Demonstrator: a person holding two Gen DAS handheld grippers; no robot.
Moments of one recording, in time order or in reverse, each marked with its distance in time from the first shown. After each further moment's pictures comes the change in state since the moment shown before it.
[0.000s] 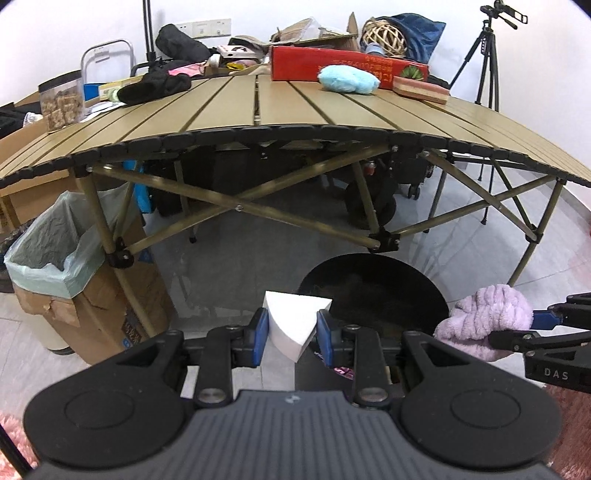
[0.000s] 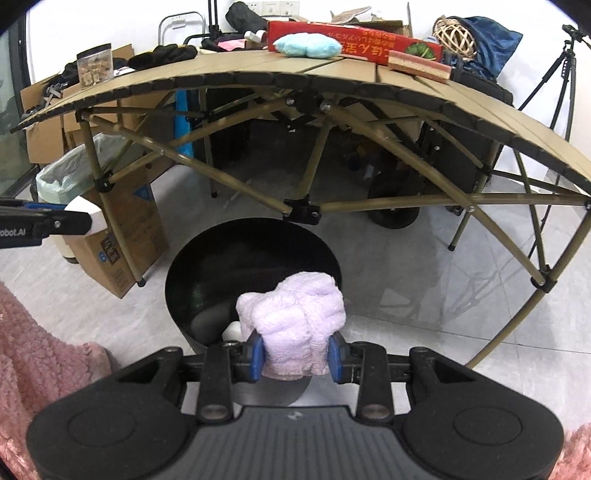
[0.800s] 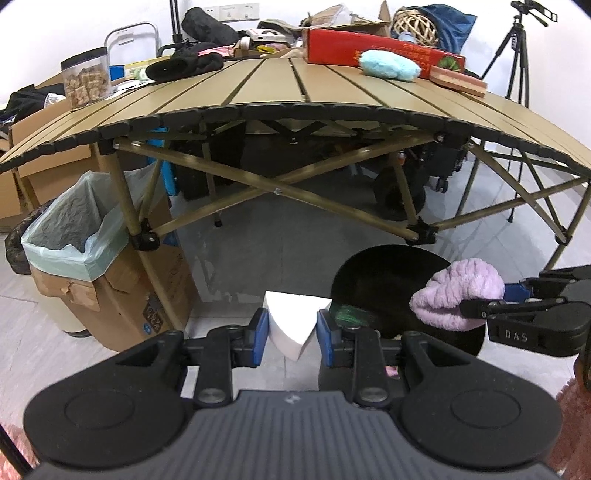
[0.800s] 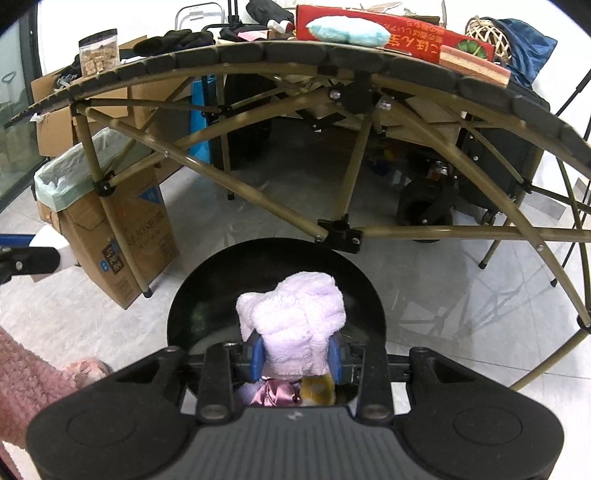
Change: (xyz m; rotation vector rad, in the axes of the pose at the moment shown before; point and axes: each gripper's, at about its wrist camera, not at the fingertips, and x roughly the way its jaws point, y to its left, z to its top) left arm 0.018 0.019 0.002 -0.043 0.047 0.076; right arm 0.067 0.019 0.040 -0.039 0.005 0.051
